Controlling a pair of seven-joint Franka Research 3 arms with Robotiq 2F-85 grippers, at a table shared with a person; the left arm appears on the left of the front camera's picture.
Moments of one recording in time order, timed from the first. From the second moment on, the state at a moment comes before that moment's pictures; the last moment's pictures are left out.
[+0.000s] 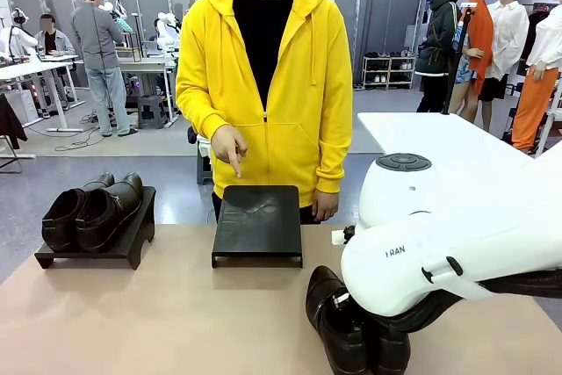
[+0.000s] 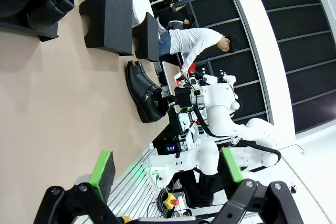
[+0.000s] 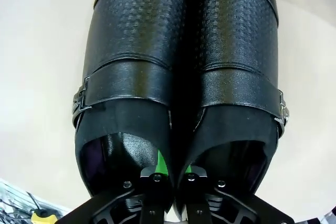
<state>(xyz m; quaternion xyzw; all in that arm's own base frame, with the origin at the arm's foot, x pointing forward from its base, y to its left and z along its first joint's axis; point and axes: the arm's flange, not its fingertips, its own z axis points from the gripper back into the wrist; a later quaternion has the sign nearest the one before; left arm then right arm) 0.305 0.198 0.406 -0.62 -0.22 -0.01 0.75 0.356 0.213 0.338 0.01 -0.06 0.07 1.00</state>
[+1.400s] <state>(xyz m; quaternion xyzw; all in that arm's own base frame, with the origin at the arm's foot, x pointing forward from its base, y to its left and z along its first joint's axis) 0.305 0.198 0.405 -0.62 -0.22 -0.01 0.75 0.333 0.207 0.481 0.04 -0.10 0.07 0.99</state>
